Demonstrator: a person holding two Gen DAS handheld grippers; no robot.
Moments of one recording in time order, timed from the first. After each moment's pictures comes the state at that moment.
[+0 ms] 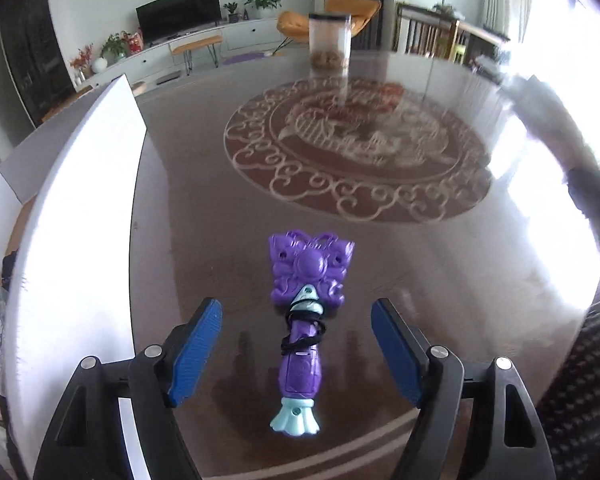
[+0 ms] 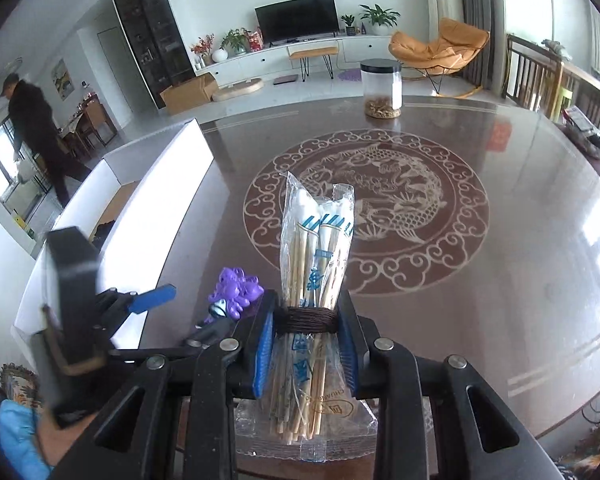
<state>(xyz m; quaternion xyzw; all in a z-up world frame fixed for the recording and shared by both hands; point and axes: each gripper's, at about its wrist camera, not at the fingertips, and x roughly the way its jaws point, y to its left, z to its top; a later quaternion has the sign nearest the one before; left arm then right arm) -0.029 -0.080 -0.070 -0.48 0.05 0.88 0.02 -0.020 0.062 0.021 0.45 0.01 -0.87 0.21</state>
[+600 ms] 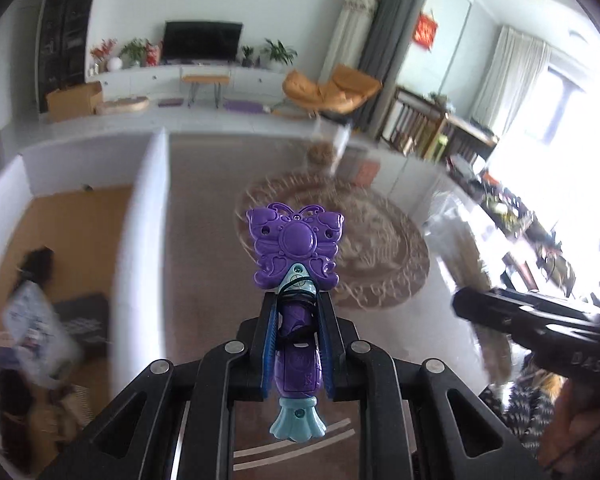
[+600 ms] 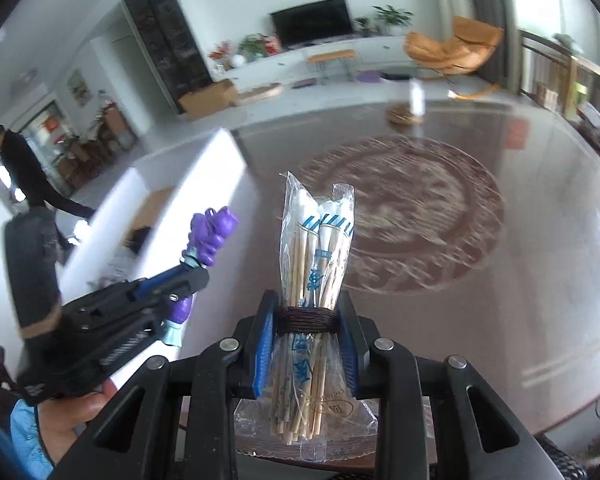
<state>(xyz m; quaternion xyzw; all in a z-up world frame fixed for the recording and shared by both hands) 0.030 -0.151 0.052 -0.37 -0.10 0.92 0.06 -0.005 0.049 0.053 0.44 -0.02 -0.86 0.27</state>
